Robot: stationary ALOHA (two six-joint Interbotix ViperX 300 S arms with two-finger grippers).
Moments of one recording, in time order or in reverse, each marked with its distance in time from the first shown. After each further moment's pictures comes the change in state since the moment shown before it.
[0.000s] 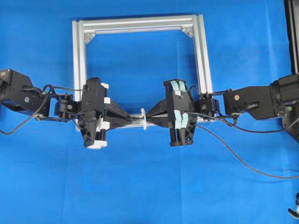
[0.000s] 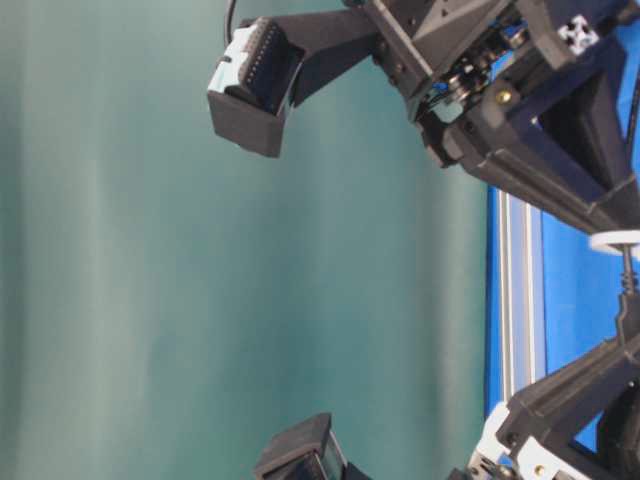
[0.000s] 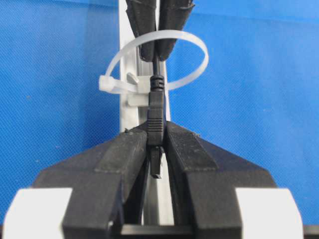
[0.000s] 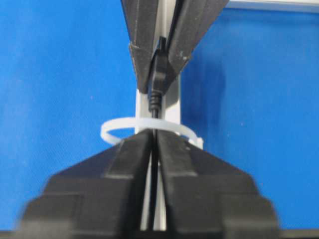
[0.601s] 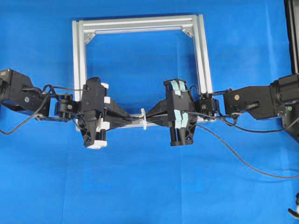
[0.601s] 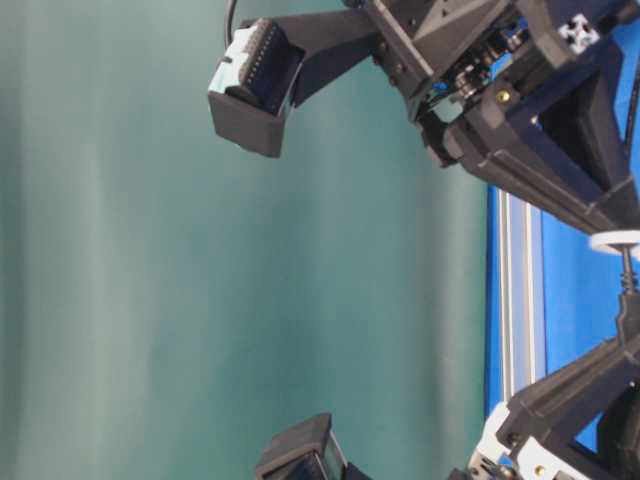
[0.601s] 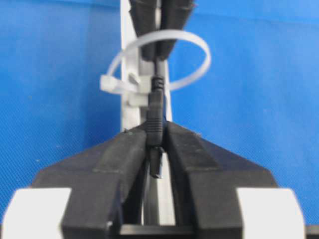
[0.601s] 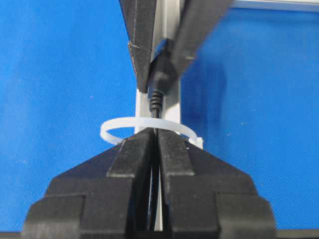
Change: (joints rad) left arm 0.000 0.000 0.000 0.000 -0.002 0.000; right arm -0.002 0.000 0.000 0.000 0.000 -0.002
